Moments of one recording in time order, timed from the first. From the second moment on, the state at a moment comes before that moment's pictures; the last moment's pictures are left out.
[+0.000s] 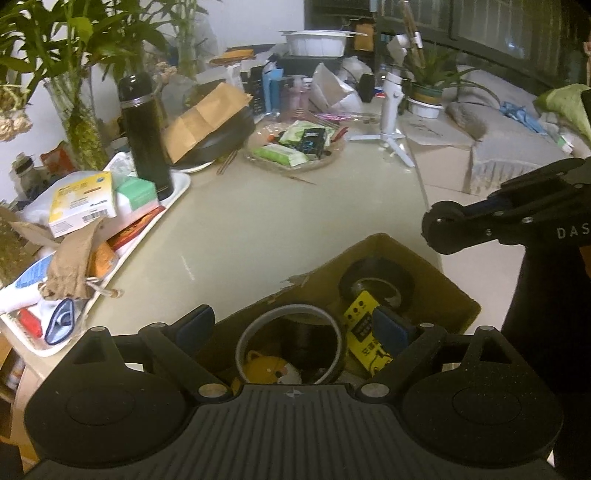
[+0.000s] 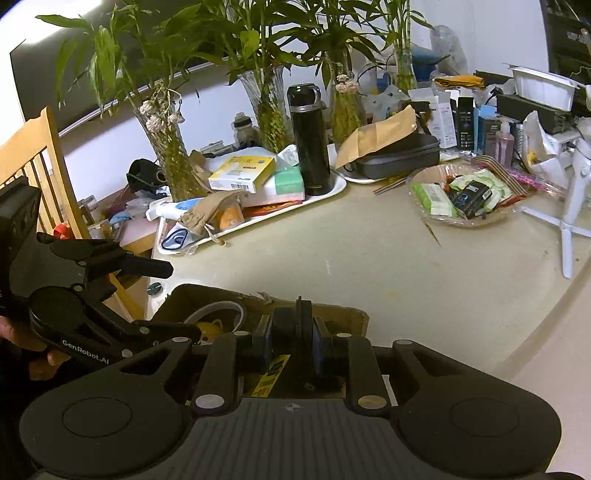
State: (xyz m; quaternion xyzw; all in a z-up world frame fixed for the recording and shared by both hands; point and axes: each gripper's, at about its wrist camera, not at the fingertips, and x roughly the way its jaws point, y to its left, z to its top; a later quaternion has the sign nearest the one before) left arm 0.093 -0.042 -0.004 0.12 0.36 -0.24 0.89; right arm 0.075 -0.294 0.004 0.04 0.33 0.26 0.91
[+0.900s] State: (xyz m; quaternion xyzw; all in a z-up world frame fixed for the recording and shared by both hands) left arm 0.068 0.007 0.008 0.04 0.36 -0.18 0.91; right arm 0.069 -0.260 0.002 0.03 0.35 0.29 0.89
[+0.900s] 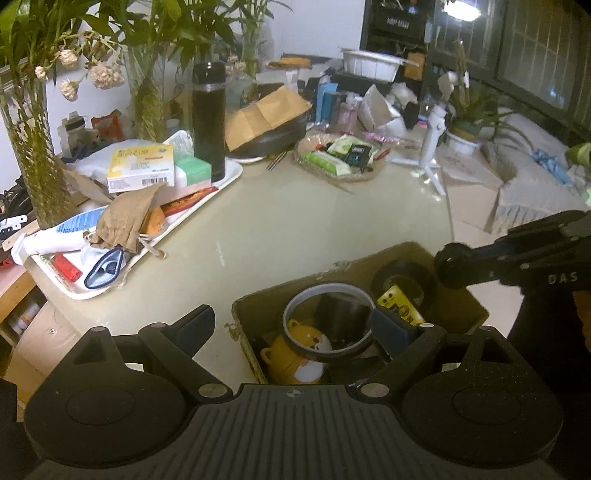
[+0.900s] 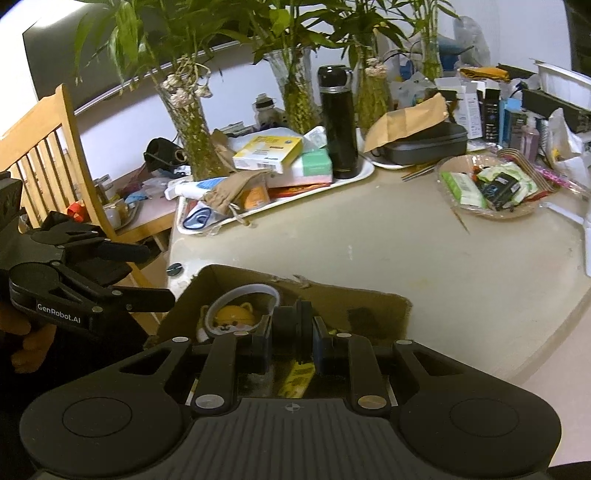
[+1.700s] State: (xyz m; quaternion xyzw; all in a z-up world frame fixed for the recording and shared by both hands) left arm 0.063 0.010 0.007 0.04 0.36 -0.18 0.92; right arm 0.071 -0.237 -0.005 -0.01 0.38 0.25 0.89
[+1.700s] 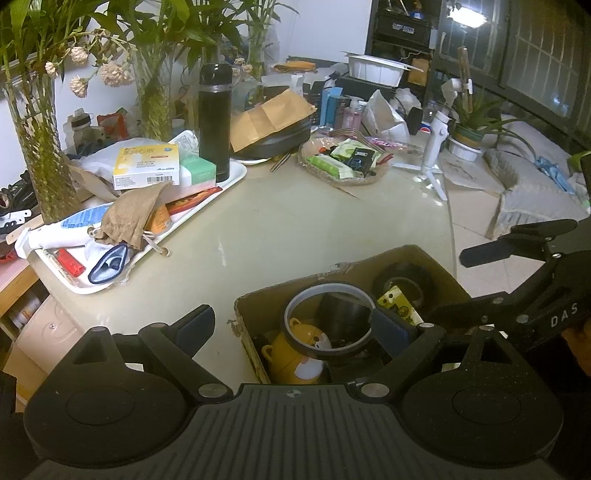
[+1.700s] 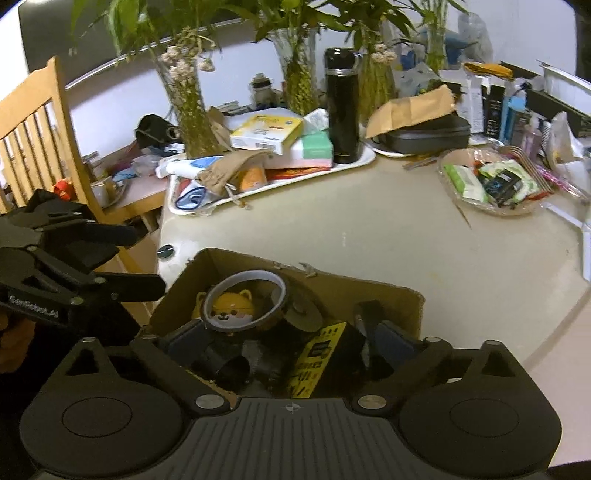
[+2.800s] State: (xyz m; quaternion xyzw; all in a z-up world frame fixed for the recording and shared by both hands) left arm 0.055 0.010 -0.004 0.02 0.40 -0.07 0.91; right arm 0.056 -0.255 -0.031 -0.01 0.44 0.10 0.89
